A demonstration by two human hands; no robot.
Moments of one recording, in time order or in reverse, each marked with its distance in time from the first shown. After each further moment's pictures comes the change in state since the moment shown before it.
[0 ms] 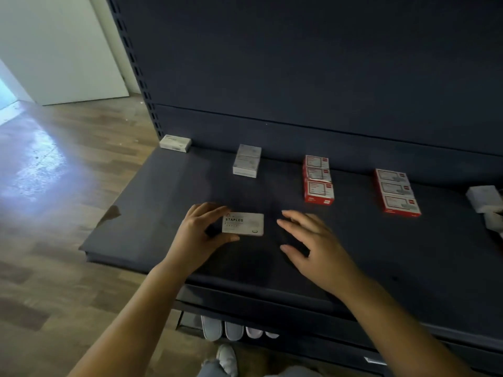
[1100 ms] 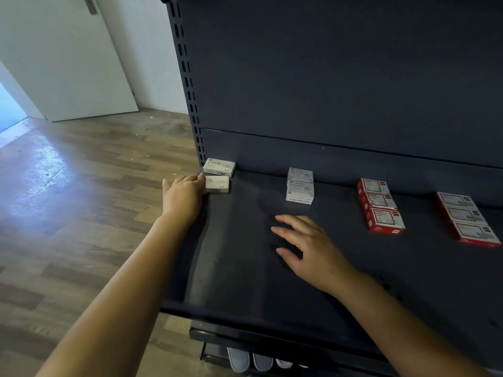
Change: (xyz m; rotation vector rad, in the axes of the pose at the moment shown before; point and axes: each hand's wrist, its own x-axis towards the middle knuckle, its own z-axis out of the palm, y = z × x) left_hand 0.113 -0.150 -0.078 0.535 -0.065 -0.267; right_hand 0.103 -0.062 0.069 -0.051 -0.109 0.034
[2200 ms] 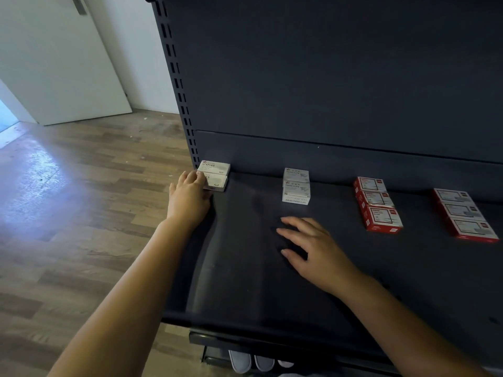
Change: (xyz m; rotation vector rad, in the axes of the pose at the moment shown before) left_hand 0.005 0.014 0.004 -0.143 0.029 0.027; right_hand -0.003 0.014 0.003 0.020 0.037 0.028
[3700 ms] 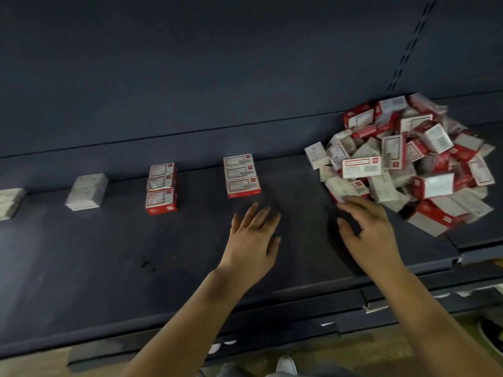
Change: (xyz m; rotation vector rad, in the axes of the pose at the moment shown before) left_hand -0.185 0.462 0.115 -0.164 -0.182 0.665; right_hand -0.293 0.290 -0.194 -0.150 0.691 0.414
